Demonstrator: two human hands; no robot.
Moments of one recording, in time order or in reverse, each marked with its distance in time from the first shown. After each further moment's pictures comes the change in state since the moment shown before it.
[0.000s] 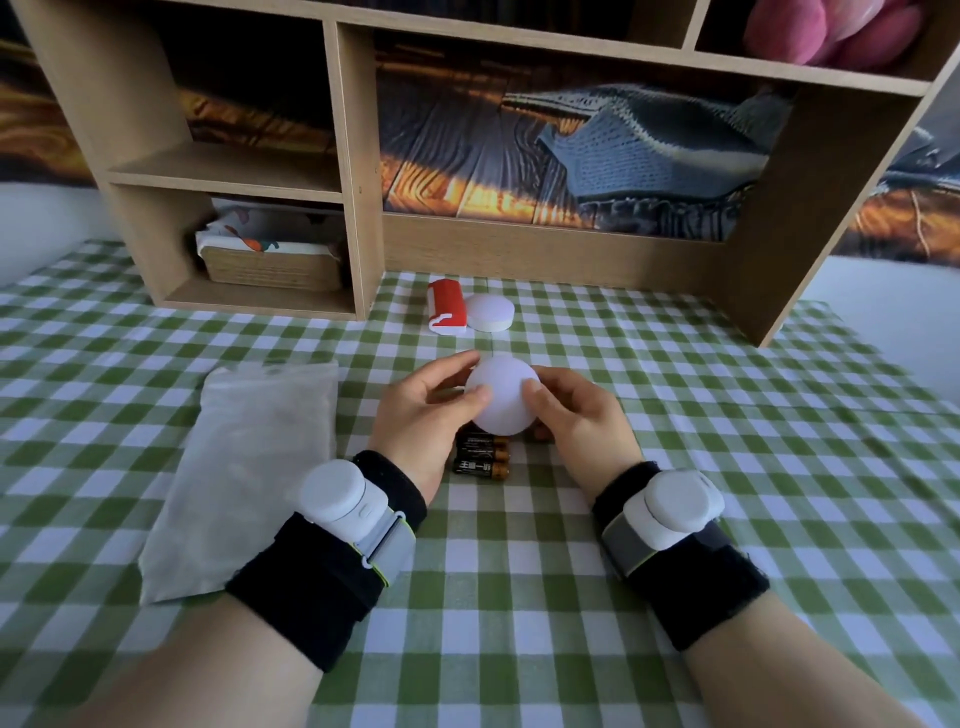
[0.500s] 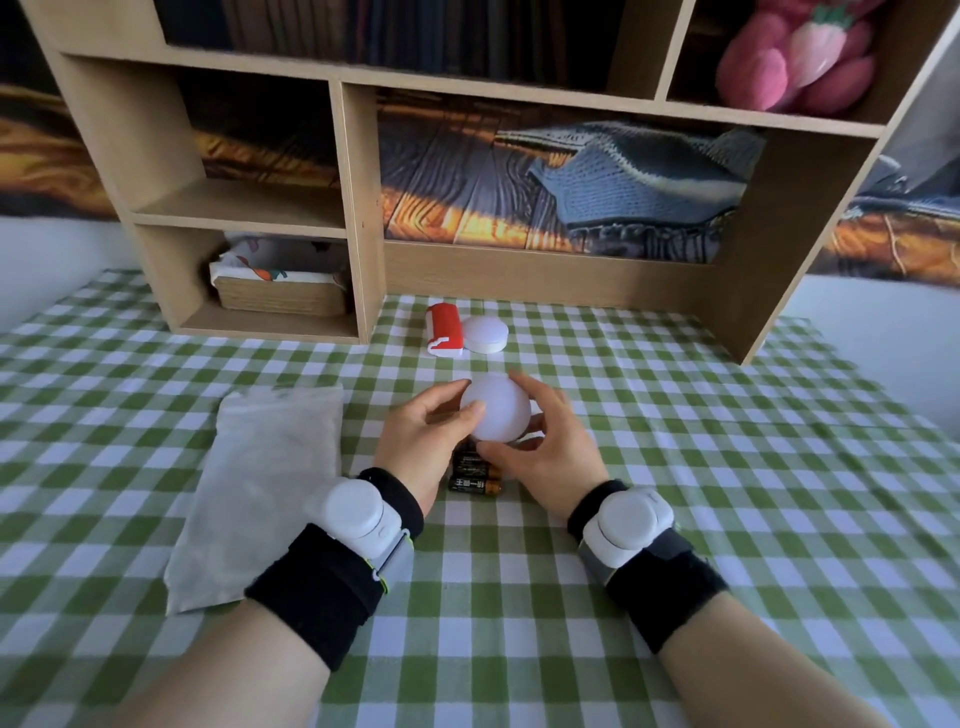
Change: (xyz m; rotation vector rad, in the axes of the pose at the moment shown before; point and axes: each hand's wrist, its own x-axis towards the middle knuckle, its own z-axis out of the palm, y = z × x) left_hand 0.001 0.014 0.004 0.080 0.029 -0.068; right_hand -0.005 -0.010 0.005 -0.315 -0.031 -0.143
